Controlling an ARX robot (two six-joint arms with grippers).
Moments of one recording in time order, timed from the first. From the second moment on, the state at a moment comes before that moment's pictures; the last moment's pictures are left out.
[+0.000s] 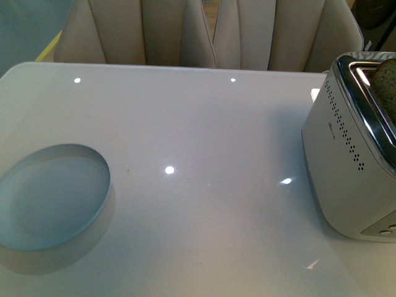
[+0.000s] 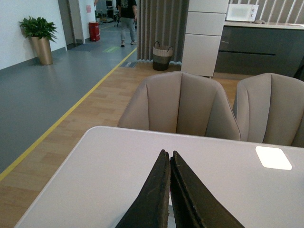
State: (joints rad) left arm 0.00 0.37 0.01 0.37 0.00 -0.01; right arm 0.00 0.01 0.02 0.00 0.00 0.00
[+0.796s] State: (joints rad) left arm 0.00 0.01 0.01 0.00 0.00 -0.01; right arm 0.00 0.01 0.02 0.00 0.00 0.00
